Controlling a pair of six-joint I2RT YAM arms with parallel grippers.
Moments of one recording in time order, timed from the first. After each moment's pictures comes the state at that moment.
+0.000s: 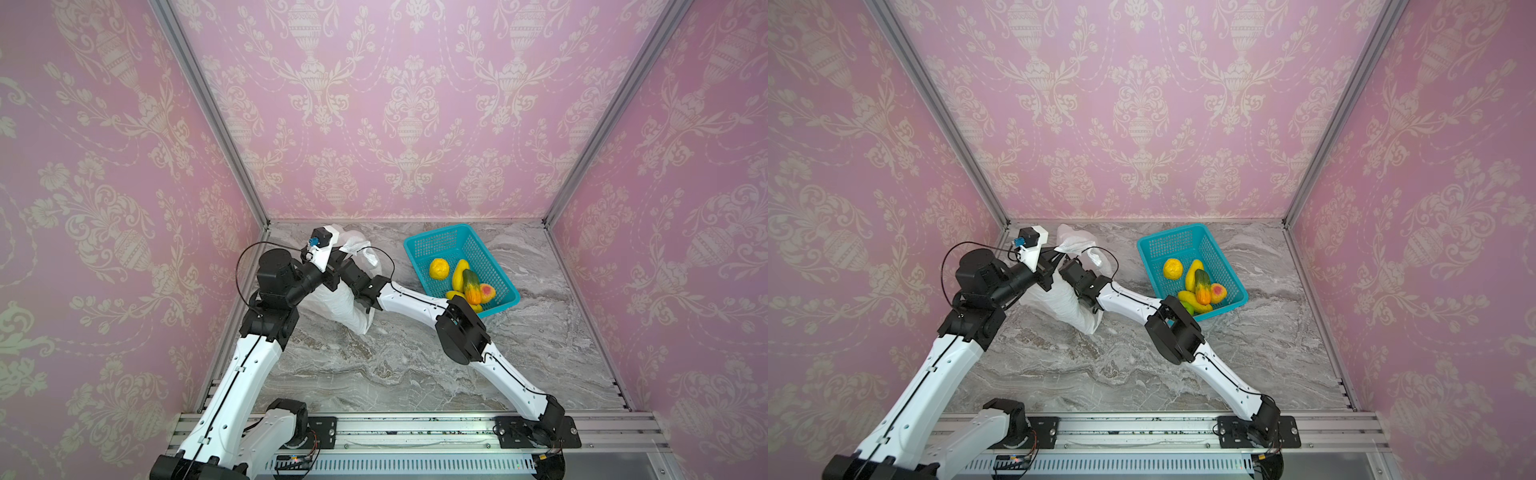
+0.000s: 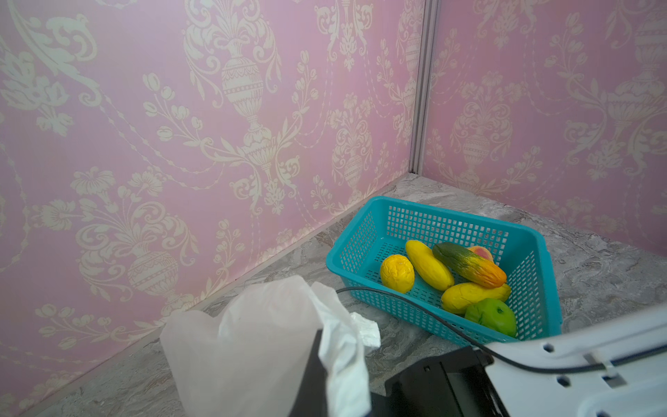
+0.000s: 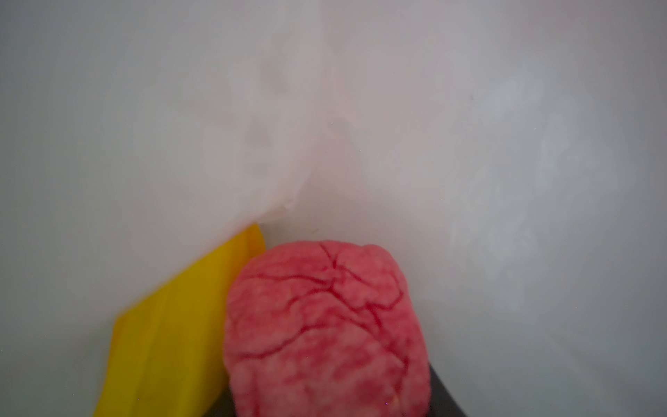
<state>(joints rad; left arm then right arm) -0.14 0.97 0.91 -0.05 0.52 0.16 0.93 2.60 2.25 -0.35 0.30 0.07</state>
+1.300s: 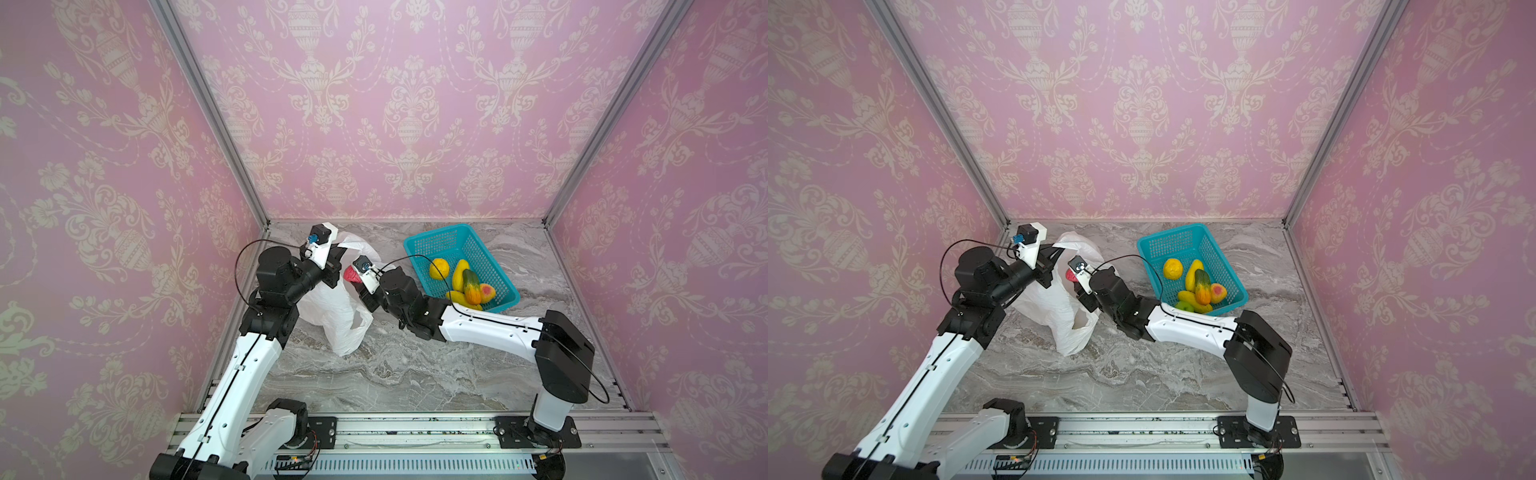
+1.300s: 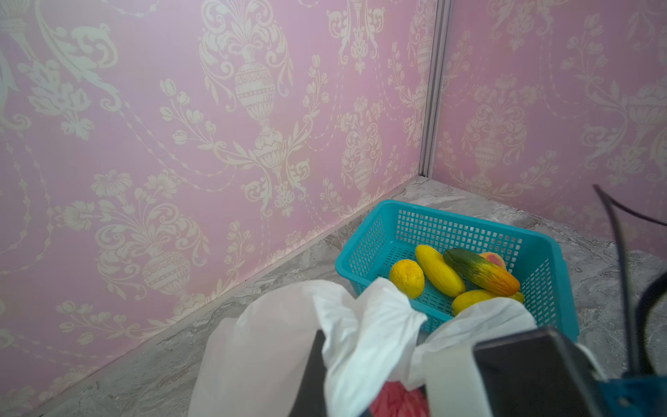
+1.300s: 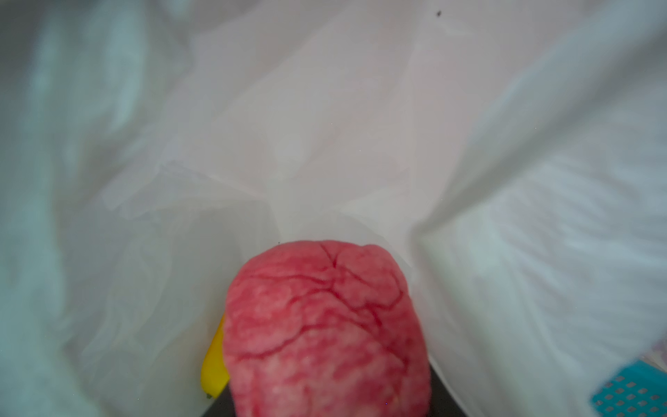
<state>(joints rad) -0.14 0.98 0.93 -0.06 0.47 0.16 1.01 1.76 1.29 0.20 0.30 -0.08</state>
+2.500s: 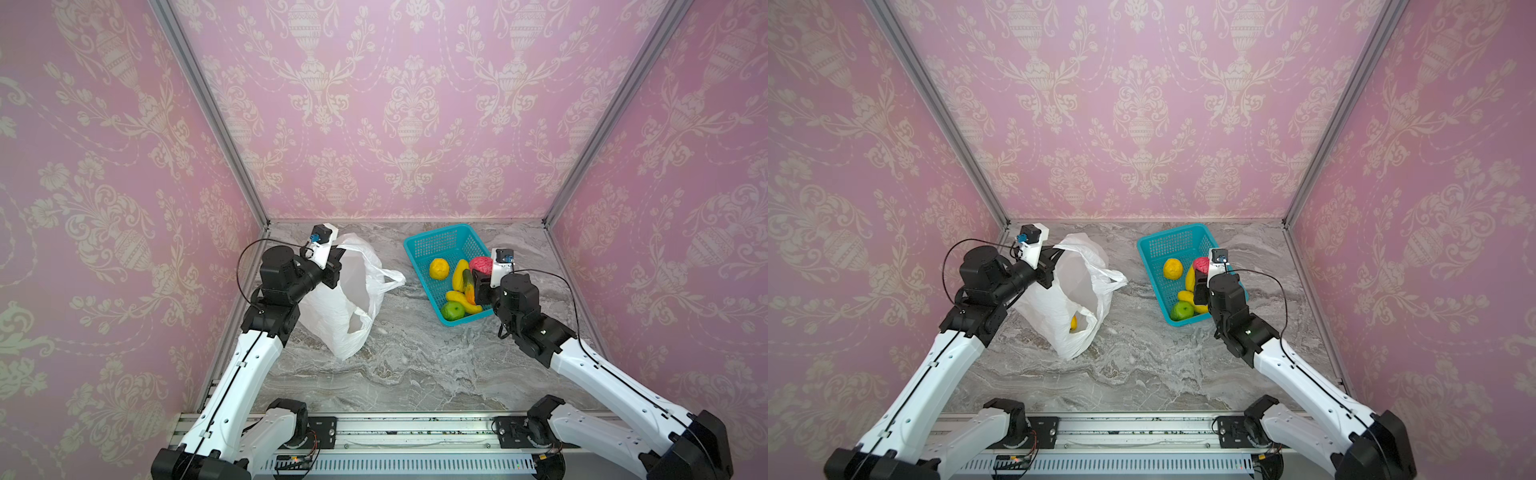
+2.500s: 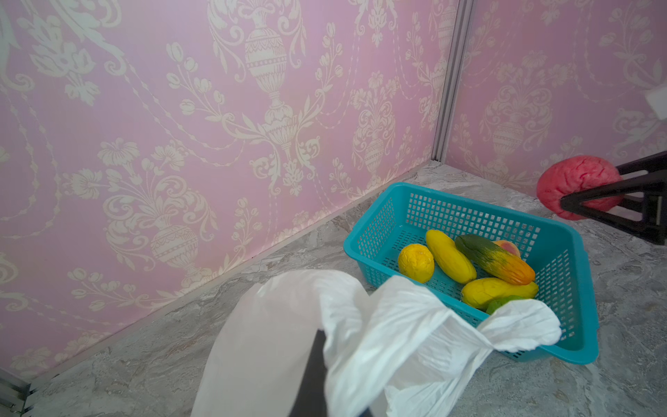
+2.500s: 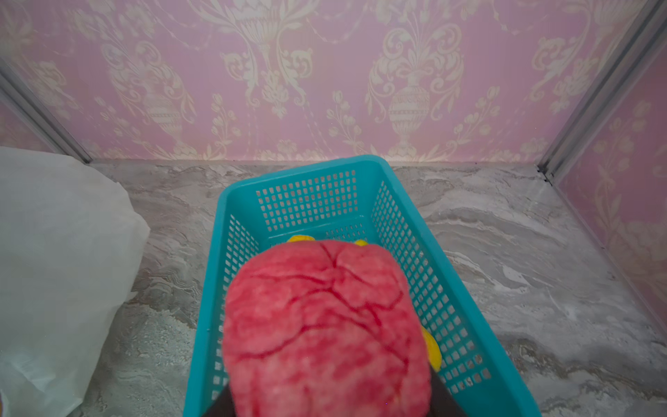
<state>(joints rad) -0.14 1.00 0.93 -0.10 0.43 0.16 0.50 1.03 0.72 -0.08 0.40 0.23</state>
